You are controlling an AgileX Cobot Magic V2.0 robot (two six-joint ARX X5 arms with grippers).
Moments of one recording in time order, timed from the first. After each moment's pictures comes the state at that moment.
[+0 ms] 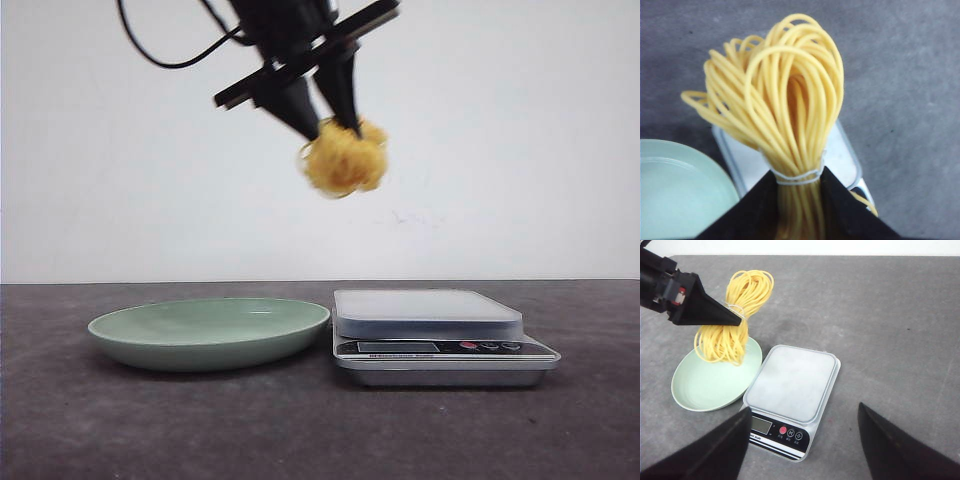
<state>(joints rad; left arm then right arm) -0.72 1.83 1.74 -0.74 0.10 -0.39 0.06 0.62 0.91 -0.78 -0.42 0.06</state>
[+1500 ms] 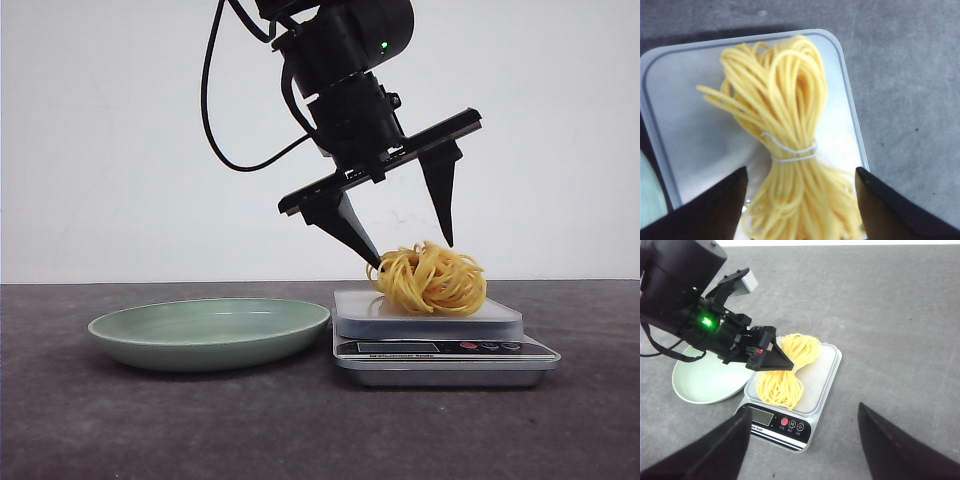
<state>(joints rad) -0.79 2.05 1.75 -0.67 0.11 -0.60 0.06 0.62 0.91 -0.81 -0.42 0.06</state>
